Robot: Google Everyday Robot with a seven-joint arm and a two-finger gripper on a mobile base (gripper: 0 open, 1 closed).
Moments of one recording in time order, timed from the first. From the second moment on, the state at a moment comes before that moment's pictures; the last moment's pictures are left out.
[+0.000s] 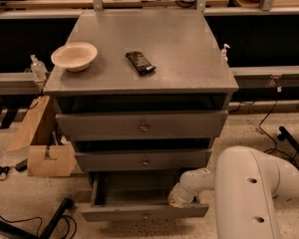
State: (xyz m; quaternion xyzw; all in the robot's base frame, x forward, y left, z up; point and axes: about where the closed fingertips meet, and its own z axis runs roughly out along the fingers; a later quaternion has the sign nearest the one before) arm 0.538 -0.126 0.182 -0.76 0.64 0.08 0.12
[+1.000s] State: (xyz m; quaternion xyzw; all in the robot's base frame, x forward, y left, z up) arm 0.538 -0.126 0.186 -0.76 0.64 0.08 0.12
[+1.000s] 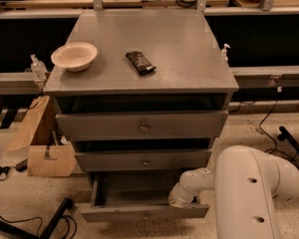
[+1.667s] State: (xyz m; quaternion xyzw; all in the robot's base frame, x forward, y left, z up) arm 0.538 -0.126 0.186 -0.76 0.64 0.08 0.12
